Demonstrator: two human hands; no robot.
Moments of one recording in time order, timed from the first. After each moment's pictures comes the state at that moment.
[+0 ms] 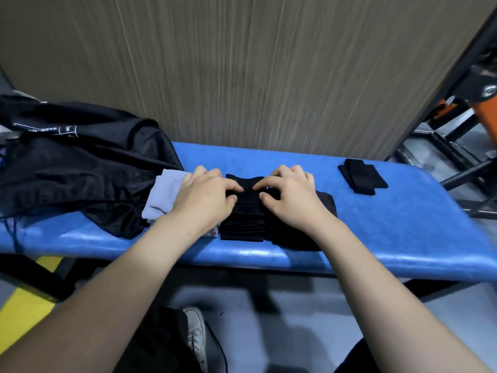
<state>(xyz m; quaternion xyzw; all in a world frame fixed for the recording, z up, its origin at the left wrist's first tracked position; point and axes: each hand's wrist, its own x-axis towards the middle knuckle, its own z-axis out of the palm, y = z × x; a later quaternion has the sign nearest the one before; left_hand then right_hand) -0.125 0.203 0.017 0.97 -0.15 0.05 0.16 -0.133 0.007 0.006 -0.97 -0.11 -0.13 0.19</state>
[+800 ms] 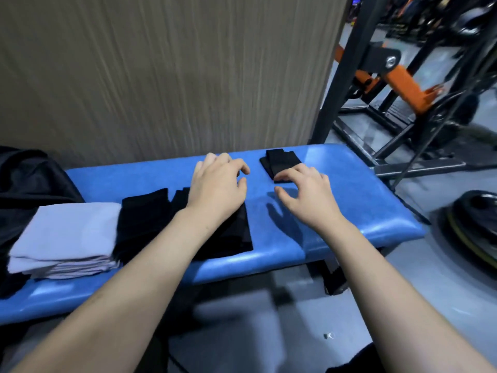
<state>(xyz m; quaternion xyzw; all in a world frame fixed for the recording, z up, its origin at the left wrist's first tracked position) -0.113 0.003 0.023 0.94 -0.26 0.14 0.18 -0.175 -0.189 -0.012 -0.96 0.05 -0.21 0.19</state>
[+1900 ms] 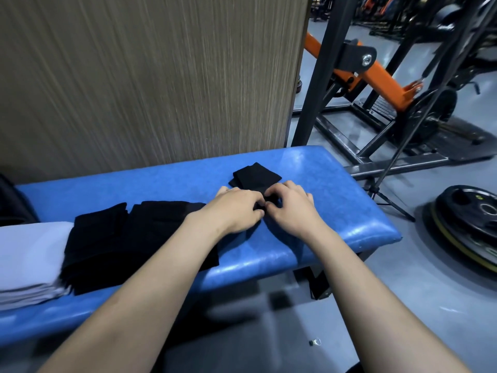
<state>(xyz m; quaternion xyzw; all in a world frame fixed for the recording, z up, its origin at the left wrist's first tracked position) -0.115 -0.079 0.007 0.91 -0.38 -0.11 0.10 -0.174 -0.231 -0.033 -0.95 0.11 -0.09 0.26</state>
